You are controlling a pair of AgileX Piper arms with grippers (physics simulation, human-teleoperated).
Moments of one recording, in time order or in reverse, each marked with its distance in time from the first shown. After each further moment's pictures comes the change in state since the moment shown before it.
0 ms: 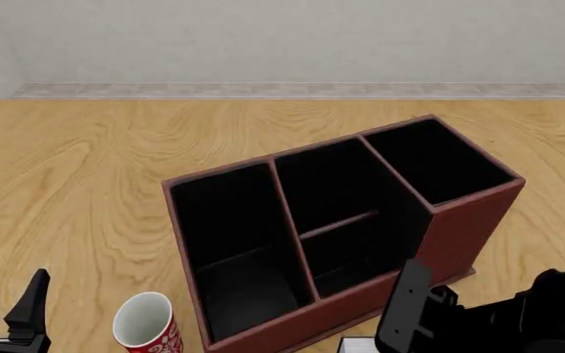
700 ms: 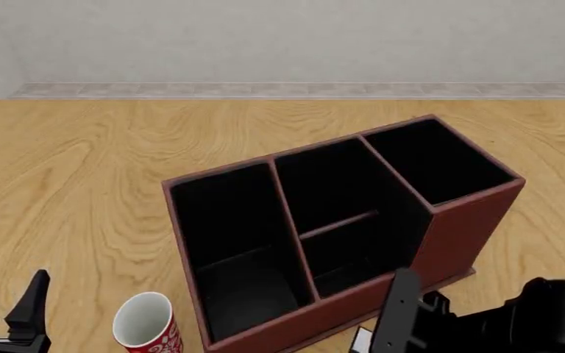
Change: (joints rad) left arm 0.004 0.000 0.000 0.006 0.005; right arm 0.045 0.021 0.012 -0.019 0.004
